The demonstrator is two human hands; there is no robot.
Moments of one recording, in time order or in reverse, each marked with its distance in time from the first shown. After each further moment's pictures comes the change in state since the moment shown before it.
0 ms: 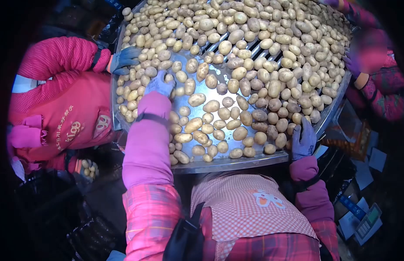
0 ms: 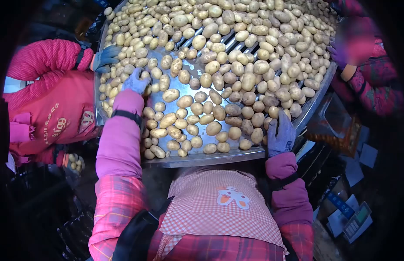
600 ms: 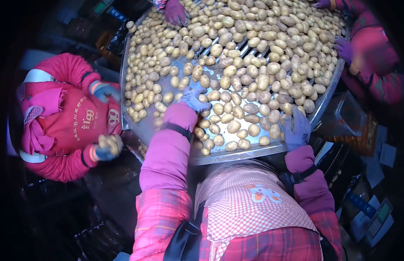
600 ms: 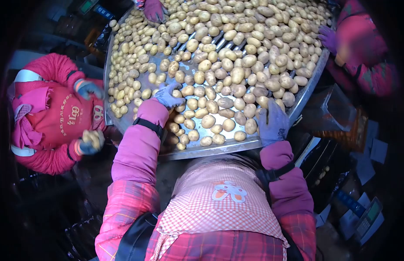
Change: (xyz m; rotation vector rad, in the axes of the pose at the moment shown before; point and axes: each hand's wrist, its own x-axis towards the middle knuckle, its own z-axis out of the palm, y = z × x) left_hand -0.094 0.087 0.023 -0.085 -0.340 0.255; right_hand -0.004 0.013 0.004 0.083 0.046 -0.051
